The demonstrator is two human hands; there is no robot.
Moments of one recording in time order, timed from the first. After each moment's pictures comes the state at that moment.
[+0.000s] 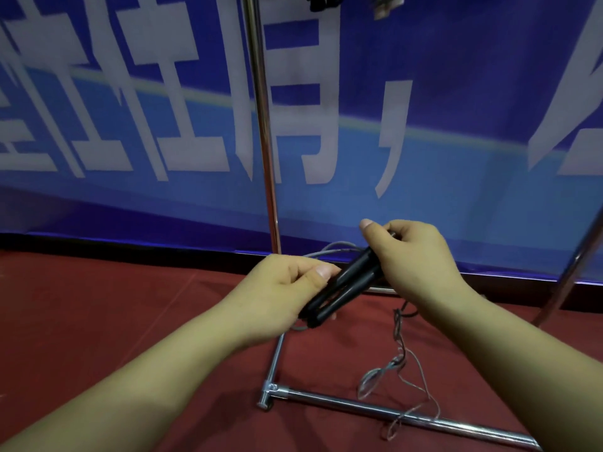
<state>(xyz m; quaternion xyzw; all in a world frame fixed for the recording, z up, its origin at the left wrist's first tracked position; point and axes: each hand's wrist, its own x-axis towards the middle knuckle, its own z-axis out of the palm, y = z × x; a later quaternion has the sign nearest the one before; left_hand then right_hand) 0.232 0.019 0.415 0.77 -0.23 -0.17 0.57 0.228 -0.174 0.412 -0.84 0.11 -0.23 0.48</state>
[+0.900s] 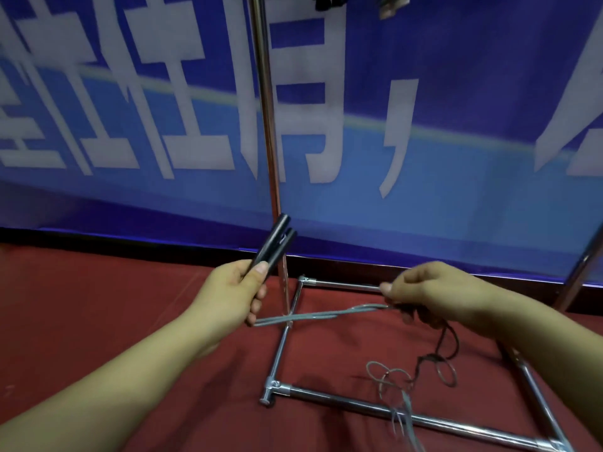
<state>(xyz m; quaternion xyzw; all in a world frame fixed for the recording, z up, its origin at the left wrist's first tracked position) 0.269 0.063 0.369 0.80 -0.09 -0.04 0.60 0.211 -0.228 0.391 -0.87 0.04 0.11 0.48</state>
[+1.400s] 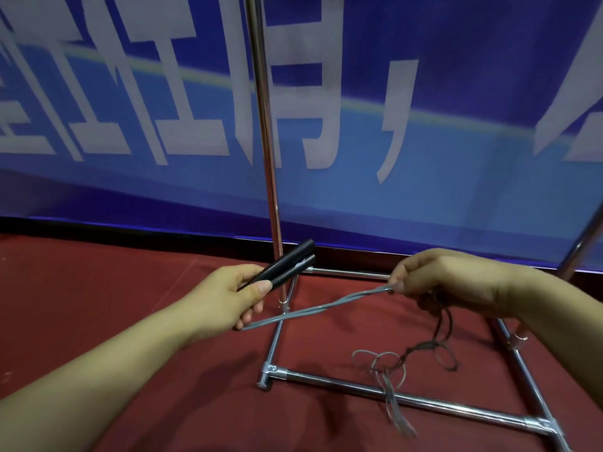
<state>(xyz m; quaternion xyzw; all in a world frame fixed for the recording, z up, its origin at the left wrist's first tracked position) 0.269 0.081 0.357 0.85 -0.17 -0.13 0.48 0.208 -0.238 0.398 -0.82 0.04 0.20 0.53</state>
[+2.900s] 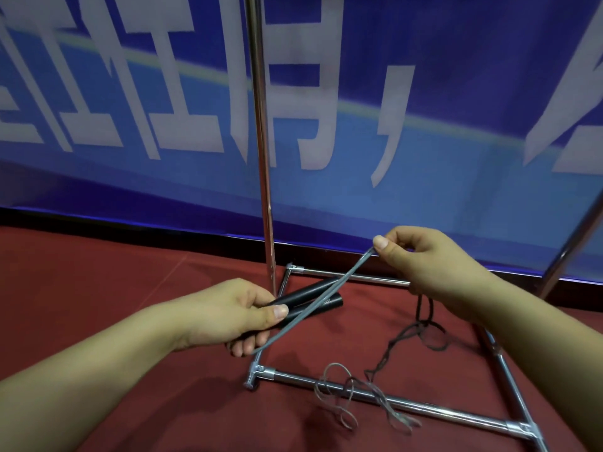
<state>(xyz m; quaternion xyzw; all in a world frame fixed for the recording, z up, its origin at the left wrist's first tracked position) 0.248 0.064 0.377 0.82 -0.21 -0.32 0.42 0.209 -0.218 0.398 -0.87 0.04 -0.07 0.49</state>
